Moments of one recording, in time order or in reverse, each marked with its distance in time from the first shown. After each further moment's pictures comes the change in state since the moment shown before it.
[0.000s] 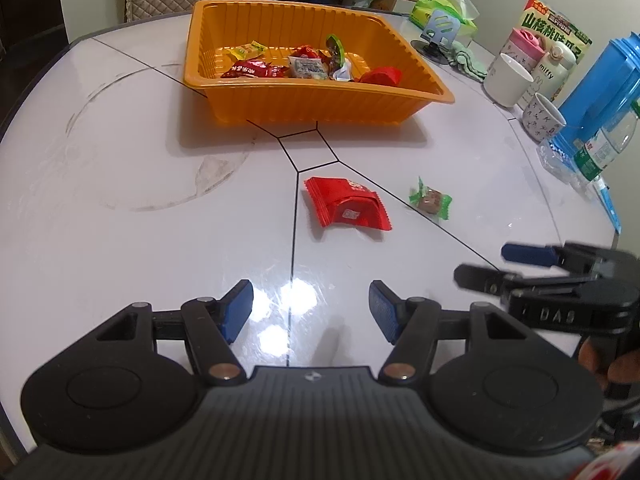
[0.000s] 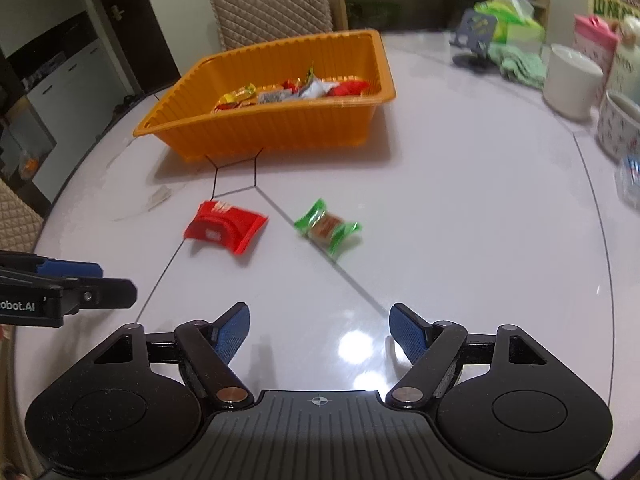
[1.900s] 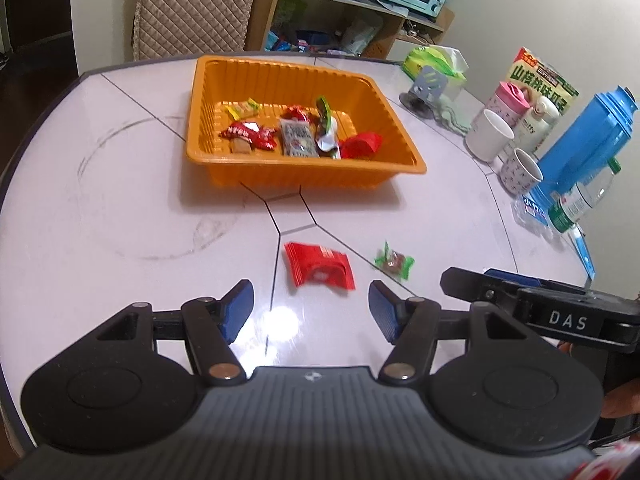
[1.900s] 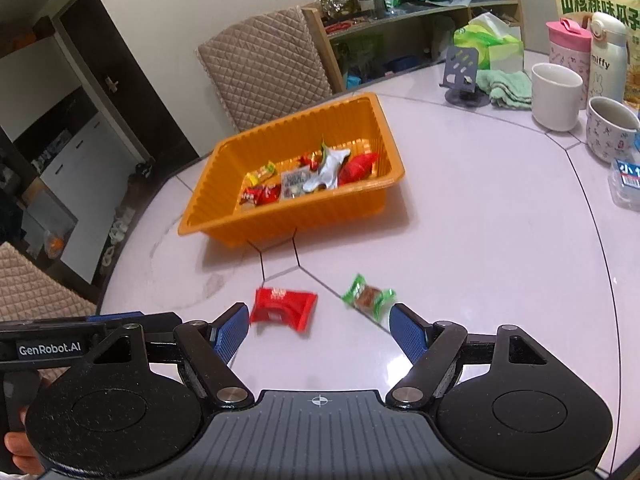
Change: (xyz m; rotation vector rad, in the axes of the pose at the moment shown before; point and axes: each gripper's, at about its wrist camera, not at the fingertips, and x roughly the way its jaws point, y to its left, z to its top) left arm -0.050 -0.011 0.030 -0.063 -0.083 -0.041; right arm -0.052 0.012 0.037 0.187 -0.098 0.090
